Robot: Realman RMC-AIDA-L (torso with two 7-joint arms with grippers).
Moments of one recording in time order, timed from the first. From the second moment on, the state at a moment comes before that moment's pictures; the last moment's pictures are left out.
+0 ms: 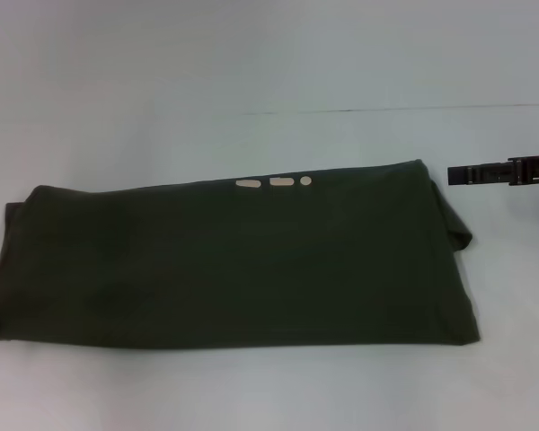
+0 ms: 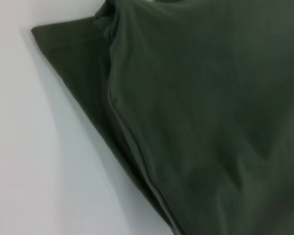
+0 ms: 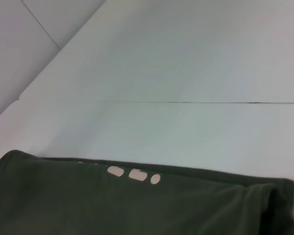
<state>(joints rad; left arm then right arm) -0.69 -1.88 0.60 0.83 2.83 1.69 -2.30 0.71 1.88 -0.54 -0.58 -2.30 -1.36 2.02</state>
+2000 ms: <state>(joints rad) -1.11 -2.16 0.93 0.99 2.46 1.61 -2.19 0.61 1.88 -0.48 -0.59 -2.30 -1.37 2.00</state>
